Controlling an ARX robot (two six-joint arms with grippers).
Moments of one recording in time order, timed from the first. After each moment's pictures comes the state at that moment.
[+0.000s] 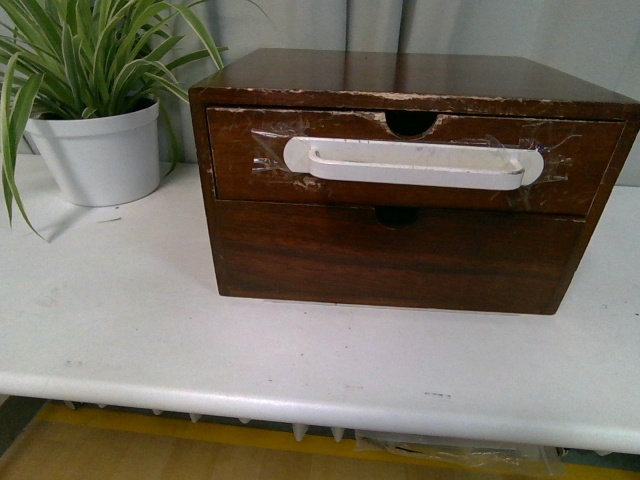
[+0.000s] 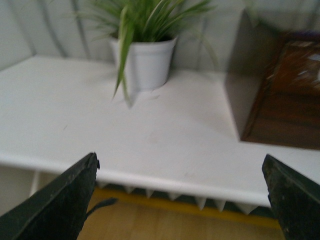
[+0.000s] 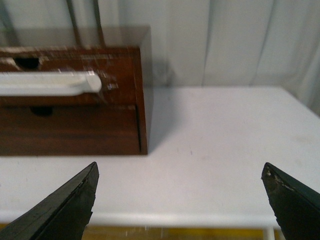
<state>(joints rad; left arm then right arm) -0.08 0.04 0.02 -0.03 -0.21 0.00 0.01 0.04 0.04 -0.09 0.03 0.02</state>
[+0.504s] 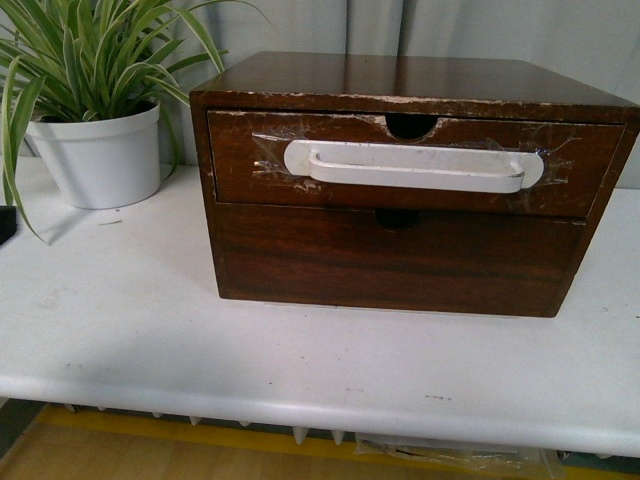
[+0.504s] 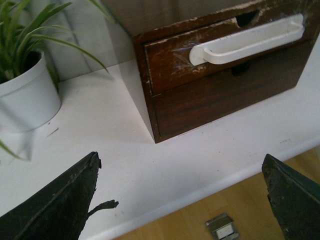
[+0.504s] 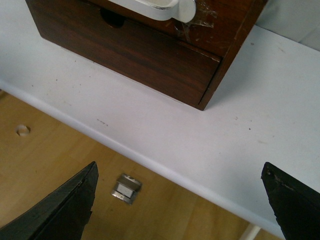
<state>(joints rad) -0.14 0.78 0.34 0.24 0.25 0.27 0.03 0.72 0.46 -0.22 -0.27 -0.34</state>
